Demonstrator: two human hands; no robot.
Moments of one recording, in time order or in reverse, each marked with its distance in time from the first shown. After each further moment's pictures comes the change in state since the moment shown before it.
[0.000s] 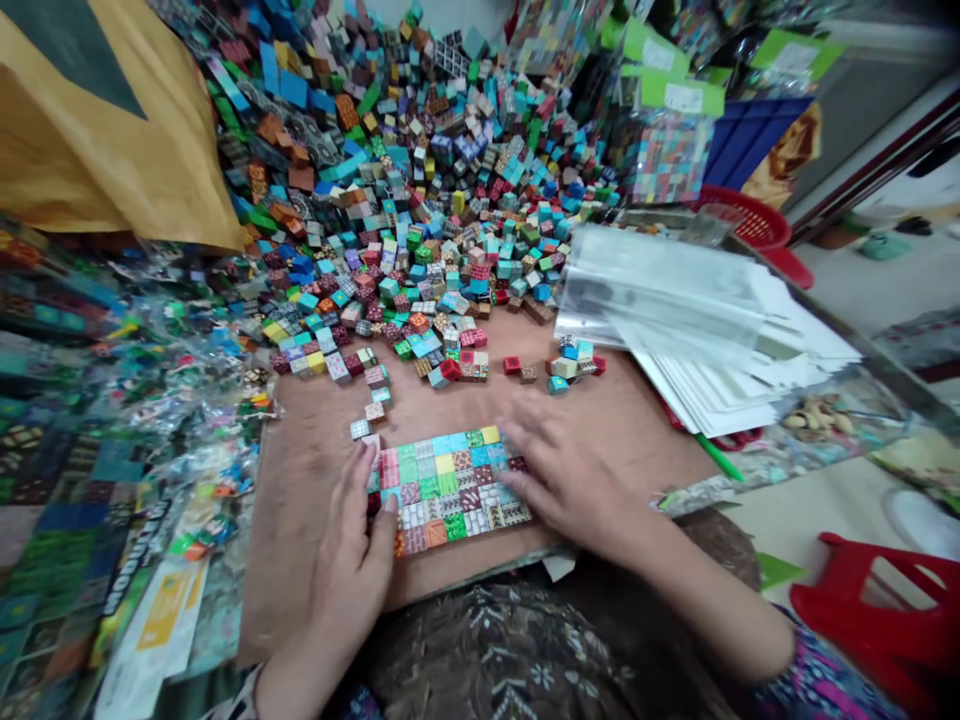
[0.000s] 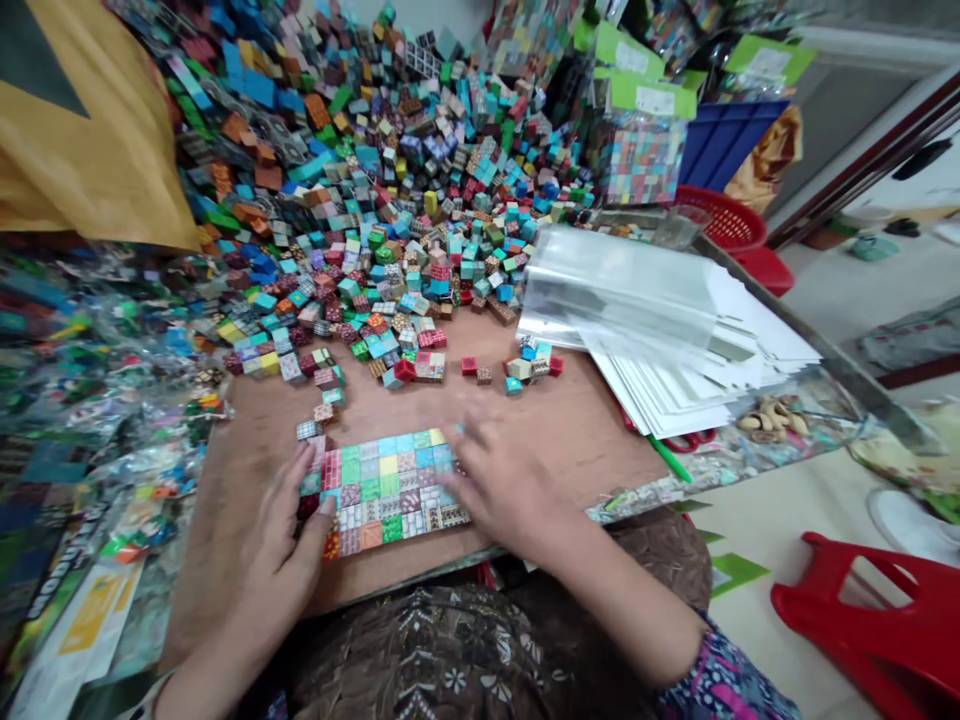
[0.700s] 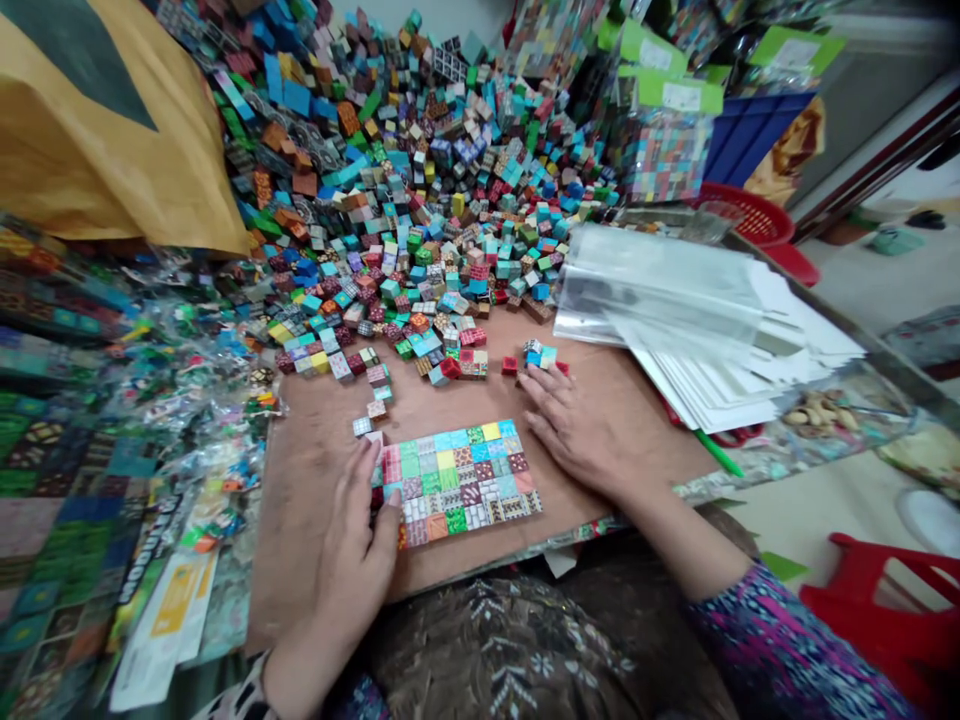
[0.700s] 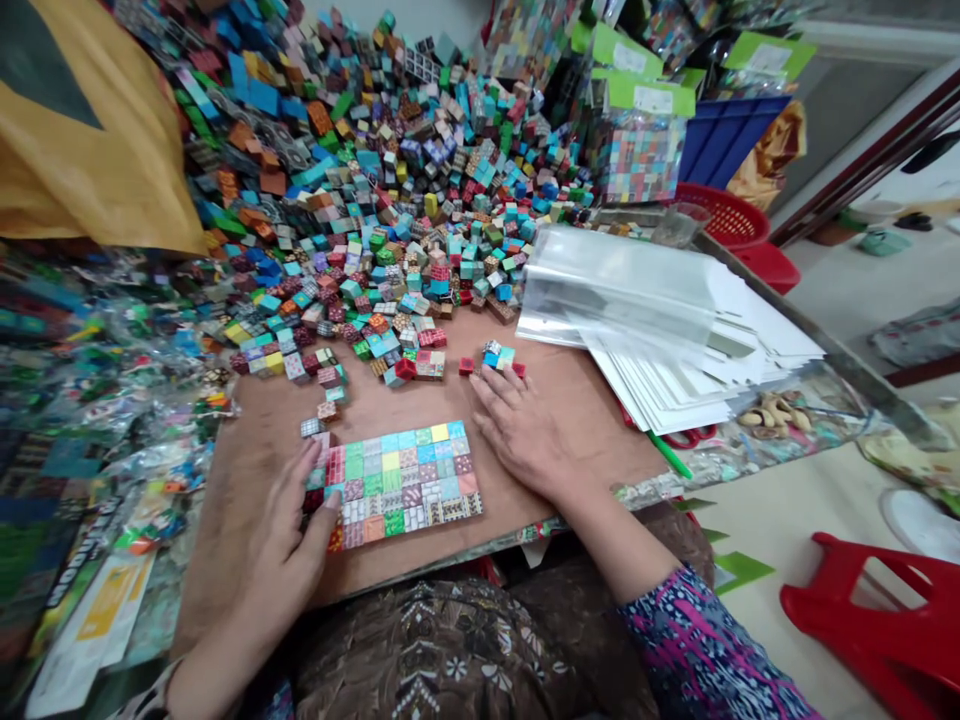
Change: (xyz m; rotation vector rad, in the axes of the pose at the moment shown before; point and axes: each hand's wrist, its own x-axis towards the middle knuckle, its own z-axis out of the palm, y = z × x) left_hand 0.002 0.001 -0.001 0.028 -0.004 0.040; right_hand 0.018 0.061 0.016 -0.079 0.099 0.071
